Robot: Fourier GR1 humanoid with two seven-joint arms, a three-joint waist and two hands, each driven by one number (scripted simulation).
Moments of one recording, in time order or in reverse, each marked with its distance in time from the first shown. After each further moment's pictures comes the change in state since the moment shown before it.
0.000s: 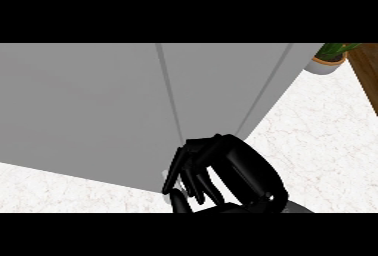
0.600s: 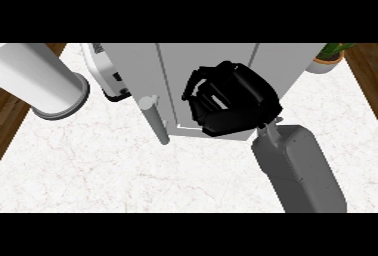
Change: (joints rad) left arm 0.082 -0.035 0.169 0.011 0.128 -0.144 0.045; right arm -0.323 -0.031 -0.294 0.419 -0.186 0.170 -0.062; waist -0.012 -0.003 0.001
